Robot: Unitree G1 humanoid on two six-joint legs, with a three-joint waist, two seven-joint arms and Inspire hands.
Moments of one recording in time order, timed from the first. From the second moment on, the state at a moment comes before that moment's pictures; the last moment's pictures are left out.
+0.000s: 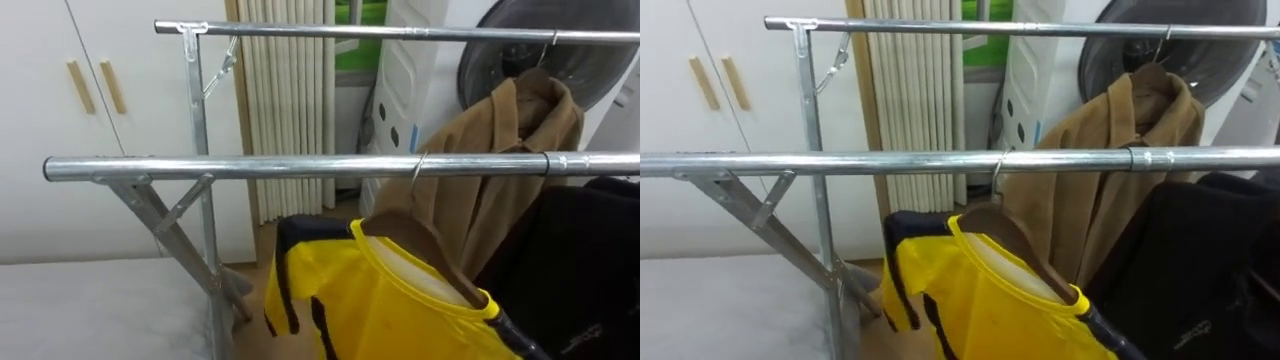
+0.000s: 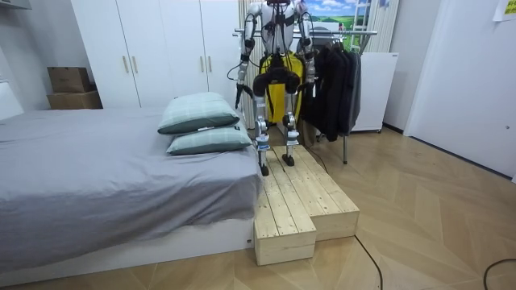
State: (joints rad) left arm 0.15 0.22 0.06 1.12 0.03 0.01 -0.02; right arm 0.15 -0.22 -0.10 1.20 0.21 0.00 0.12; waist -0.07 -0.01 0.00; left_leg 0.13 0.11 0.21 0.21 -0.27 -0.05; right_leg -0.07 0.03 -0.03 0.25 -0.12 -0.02
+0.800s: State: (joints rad) left arm 0.11 0.20 0.03 1.12 0.01 0.05 -0.09; right arm 0.10 -0.28 -0.08 1.25 0.05 0.10 0.08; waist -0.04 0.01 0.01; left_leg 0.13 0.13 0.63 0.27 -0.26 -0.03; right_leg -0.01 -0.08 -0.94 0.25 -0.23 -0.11
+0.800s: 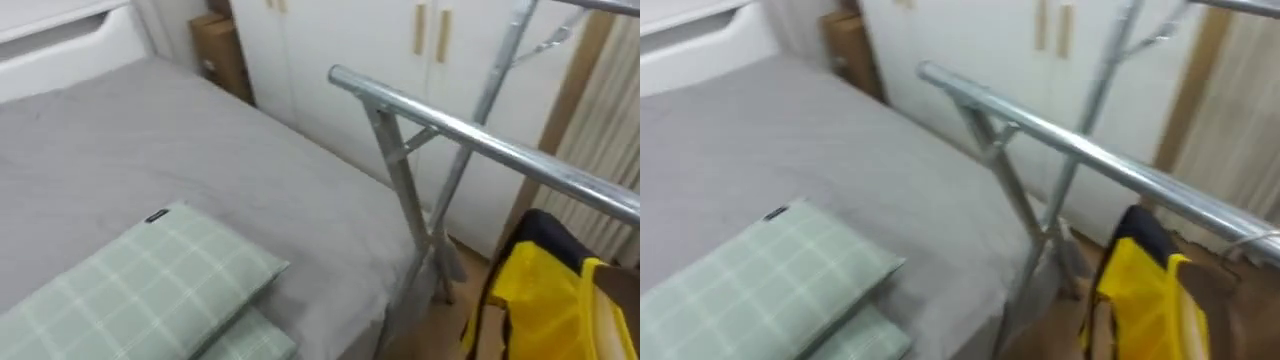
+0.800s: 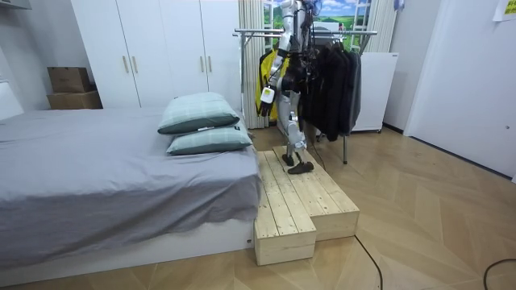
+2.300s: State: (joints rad) left arm 0.15 0.18 0.05 1.16 -0.17 0.00 -0.02; right arm 0.11 -0.25 0.05 1.29 0.00 0.14 0.05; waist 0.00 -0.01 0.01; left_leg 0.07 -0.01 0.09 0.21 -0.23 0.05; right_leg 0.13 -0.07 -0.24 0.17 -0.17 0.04
